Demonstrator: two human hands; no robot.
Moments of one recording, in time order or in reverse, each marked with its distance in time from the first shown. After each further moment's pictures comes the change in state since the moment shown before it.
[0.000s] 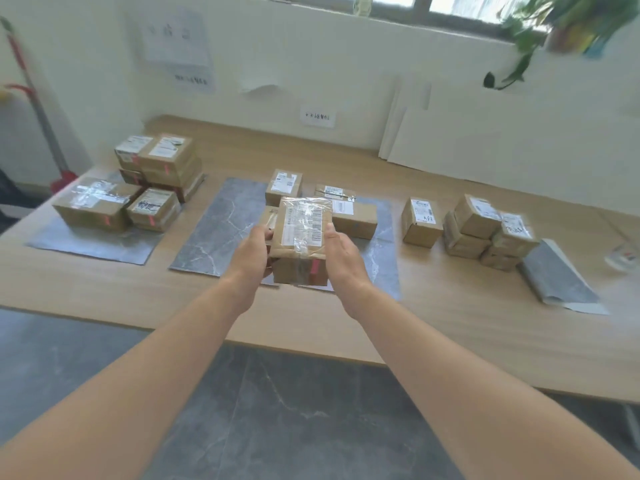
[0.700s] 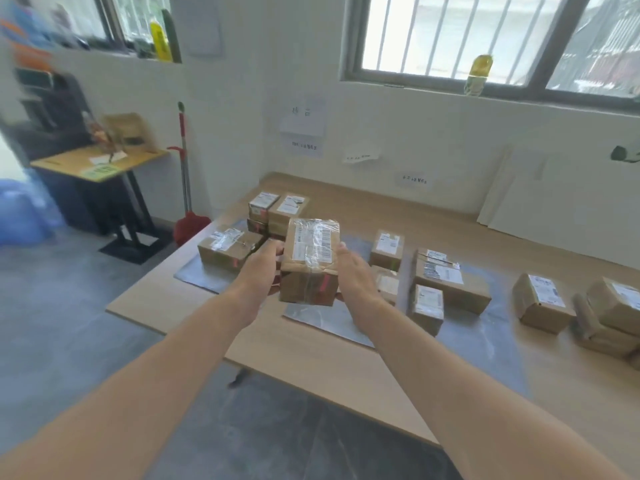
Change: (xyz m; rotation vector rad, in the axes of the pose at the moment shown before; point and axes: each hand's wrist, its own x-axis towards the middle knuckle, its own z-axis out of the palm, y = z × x) left_hand 0.017 0.087 -0.230 -0.012 0.210 0.058; right_hand -0.002 -0.115 0.220 -0.006 -0.184 -0.062
